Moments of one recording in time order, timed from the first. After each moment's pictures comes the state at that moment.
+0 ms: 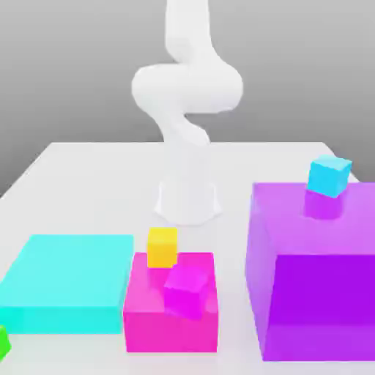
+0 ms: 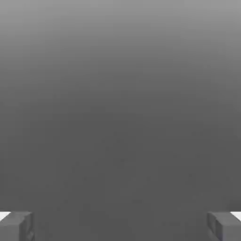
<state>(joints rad) -0.05 -0.71 0.01 -2.29 -0.05 2.32 0.81</state>
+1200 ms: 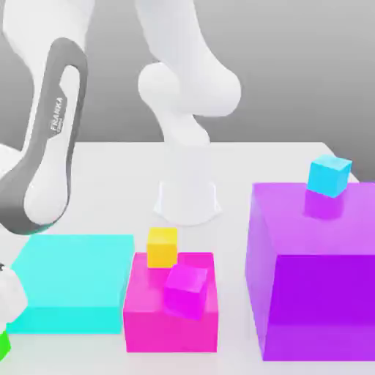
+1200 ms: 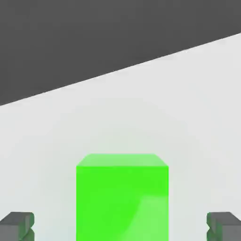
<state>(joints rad) -0.55 0.56 -0.06 -2.13 0.08 2.69 0.40</state>
